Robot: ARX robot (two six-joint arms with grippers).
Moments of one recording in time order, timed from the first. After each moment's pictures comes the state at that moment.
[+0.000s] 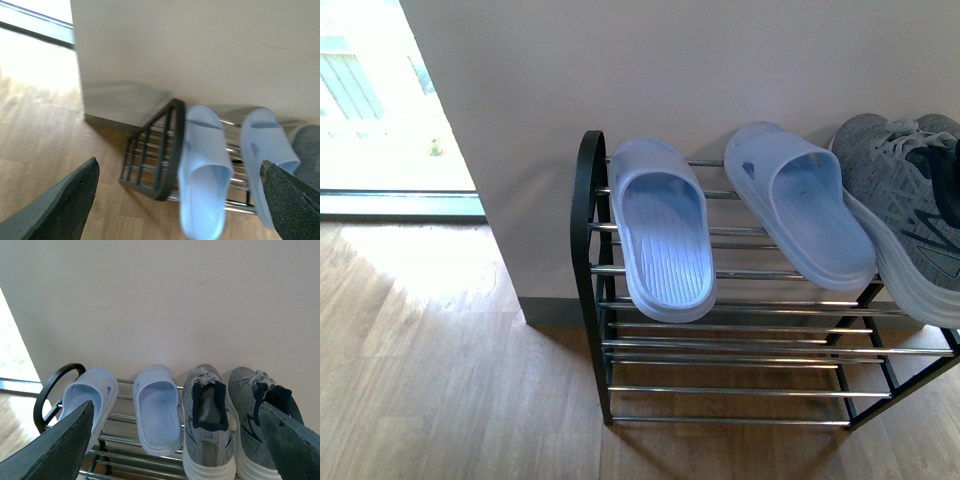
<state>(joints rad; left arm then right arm) -0.33 1.53 1.14 -0.28 -0.09 -0.53 0.00 0.01 0.02 0.00 0.00 -0.01</state>
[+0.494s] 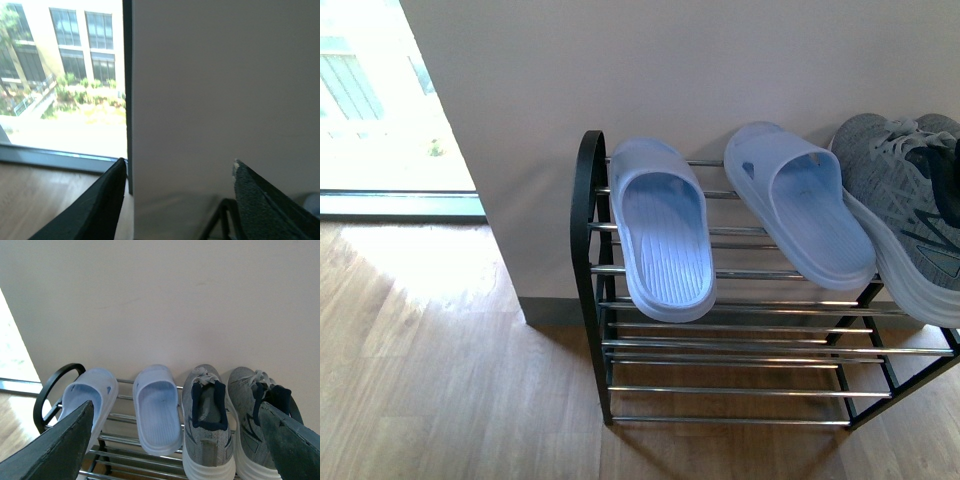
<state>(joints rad) -0.26 1.32 0.67 0.56 -0.25 -0.12 0.00 0.01 0.02 0.00 0.00 -0.01</state>
